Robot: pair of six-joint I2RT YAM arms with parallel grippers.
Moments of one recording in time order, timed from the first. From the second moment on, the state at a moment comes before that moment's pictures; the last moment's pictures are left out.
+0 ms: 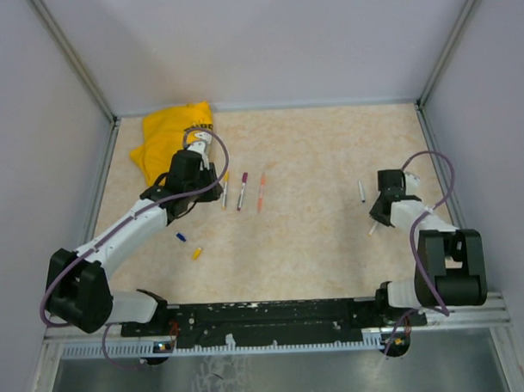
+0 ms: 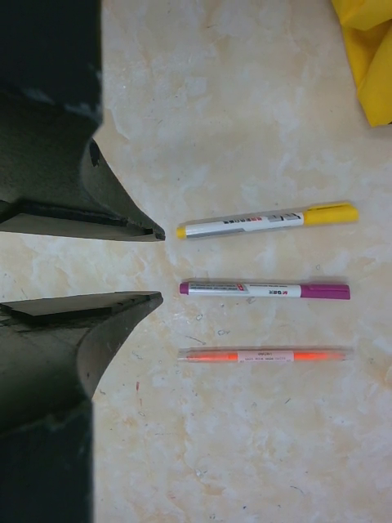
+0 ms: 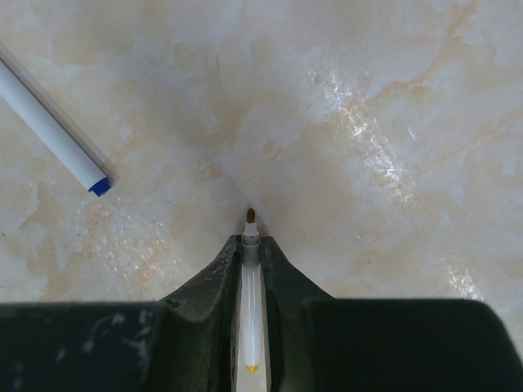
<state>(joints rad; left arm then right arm) -0.46 1.34 0.93 -0.27 -0.09 -0.37 -0.02 1.36 0.63 -0.30 0.28 0.54</state>
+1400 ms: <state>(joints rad) -0.41 1.21 0.80 -0.25 -0.11 -0.49 0.69 1.47 0.77 -0.27 0.25 0.62</state>
